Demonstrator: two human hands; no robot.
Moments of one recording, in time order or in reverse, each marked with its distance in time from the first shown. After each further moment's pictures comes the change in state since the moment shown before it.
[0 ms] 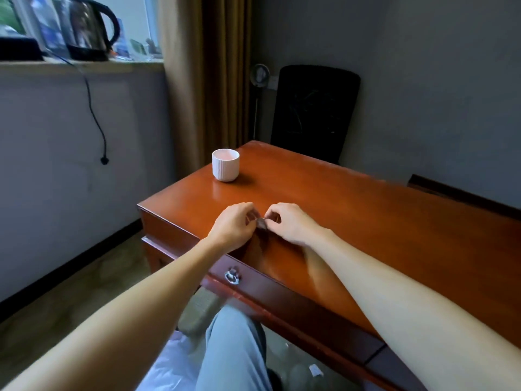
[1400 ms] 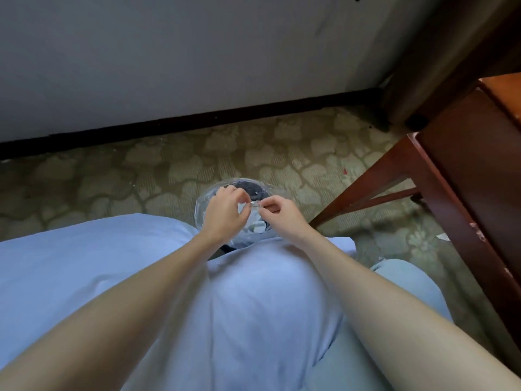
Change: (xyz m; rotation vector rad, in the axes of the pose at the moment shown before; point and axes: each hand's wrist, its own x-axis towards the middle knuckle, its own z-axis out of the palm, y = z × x) left_hand -0.375 -0.376 -0.035 0.151 0.358 -0.794; right_hand 0.022 -0.290 0.454 0.582 -0.688 -0.030
